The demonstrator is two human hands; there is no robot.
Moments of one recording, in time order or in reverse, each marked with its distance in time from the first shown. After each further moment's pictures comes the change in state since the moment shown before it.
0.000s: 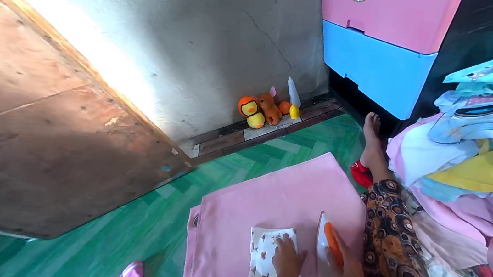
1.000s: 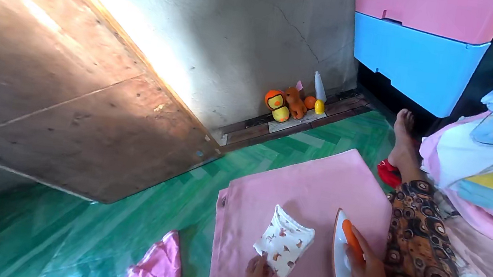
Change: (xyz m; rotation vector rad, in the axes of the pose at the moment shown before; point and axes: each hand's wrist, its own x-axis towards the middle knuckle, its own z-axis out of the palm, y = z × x) left_hand -0.021 -0.180 0.019 -1.300 0.215 -0.239; right_hand -0.010 0.006 0.007 0.157 -0.030 -0.049
